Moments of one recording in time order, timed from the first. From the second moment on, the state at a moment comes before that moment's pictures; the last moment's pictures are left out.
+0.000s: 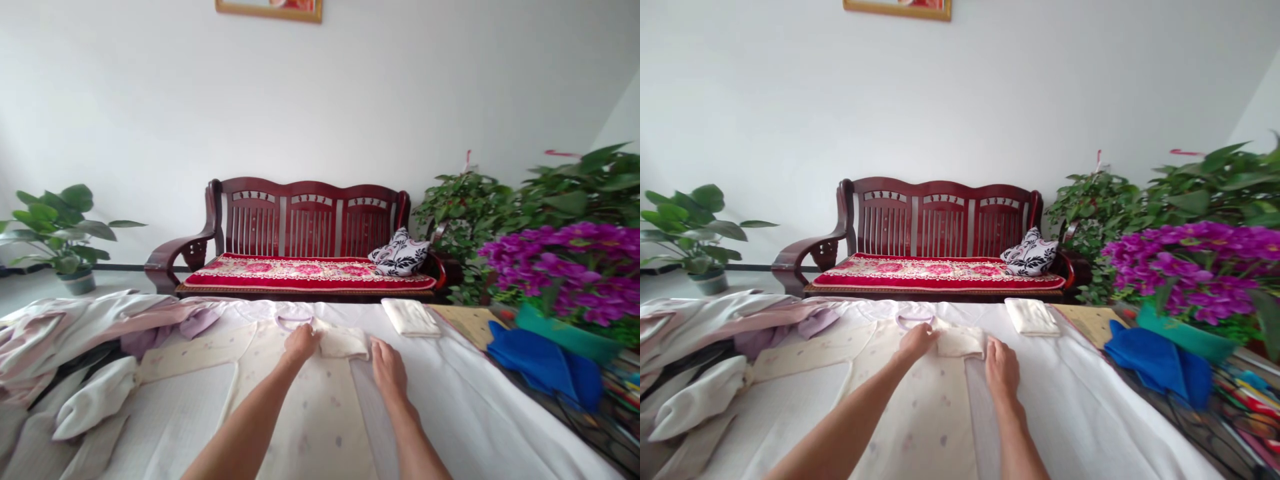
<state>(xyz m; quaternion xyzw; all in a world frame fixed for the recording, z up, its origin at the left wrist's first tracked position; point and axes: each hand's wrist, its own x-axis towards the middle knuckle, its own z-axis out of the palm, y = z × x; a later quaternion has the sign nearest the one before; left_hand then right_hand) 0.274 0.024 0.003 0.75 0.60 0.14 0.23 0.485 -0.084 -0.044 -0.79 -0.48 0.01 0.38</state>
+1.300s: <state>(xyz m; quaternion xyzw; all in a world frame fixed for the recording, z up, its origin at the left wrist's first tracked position) 0.216 0.055 -0.029 0.62 0.57 0.45 0.28 0.453 -0.081 -0.042 -0.68 -0.67 0.00 0.30</state>
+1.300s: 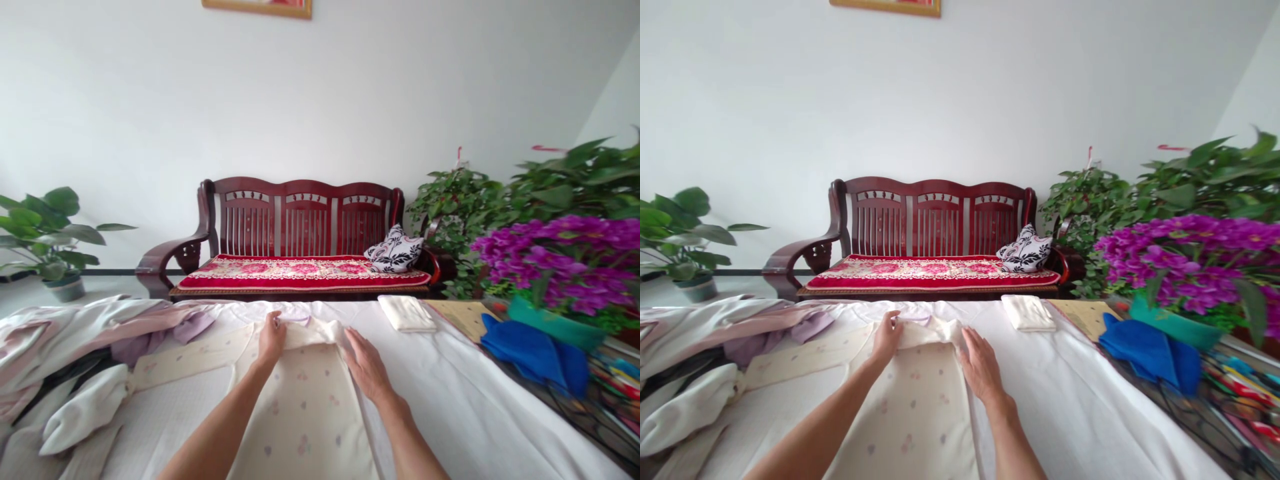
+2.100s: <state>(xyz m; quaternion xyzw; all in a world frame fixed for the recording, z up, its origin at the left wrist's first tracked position) 0.181 0.028 -0.018 0.73 0.64 0.22 0.11 0.434 -0.085 -0.033 -0.64 -0.74 0.03 0.20</state>
